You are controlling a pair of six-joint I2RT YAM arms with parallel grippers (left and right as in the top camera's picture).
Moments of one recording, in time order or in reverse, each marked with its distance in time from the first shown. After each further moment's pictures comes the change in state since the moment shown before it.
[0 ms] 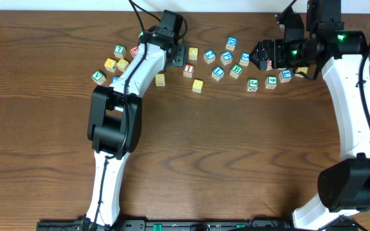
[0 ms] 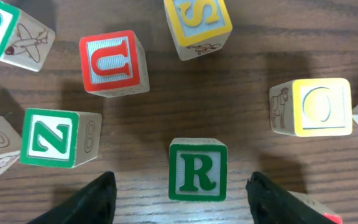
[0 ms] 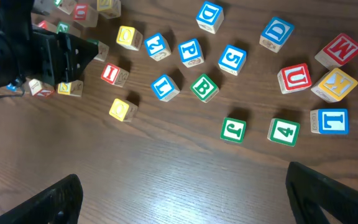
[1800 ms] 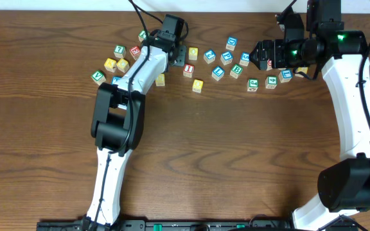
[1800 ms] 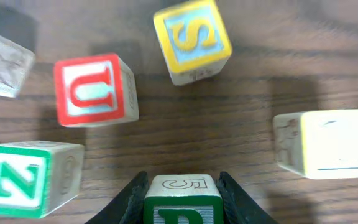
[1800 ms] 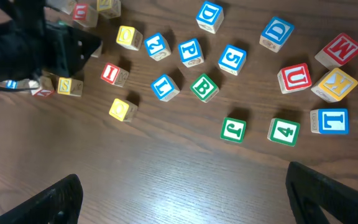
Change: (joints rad) left arm 0.000 0.042 0.000 0.096 0.000 0.001; right arm 0.000 0.000 0.000 0.000 0.000 0.000
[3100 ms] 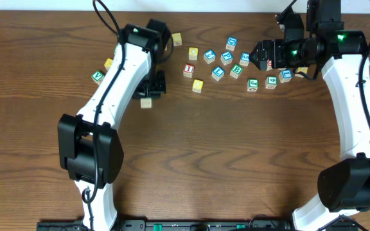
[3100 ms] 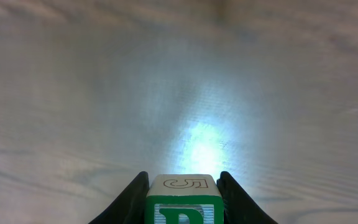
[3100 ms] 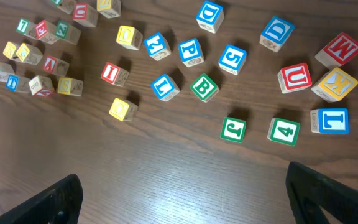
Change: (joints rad) left arm -0.001 -0.383 -0.120 -0.871 -0.013 -0.245; right arm 0.000 0.001 0.000 -0.001 0.000 0.000
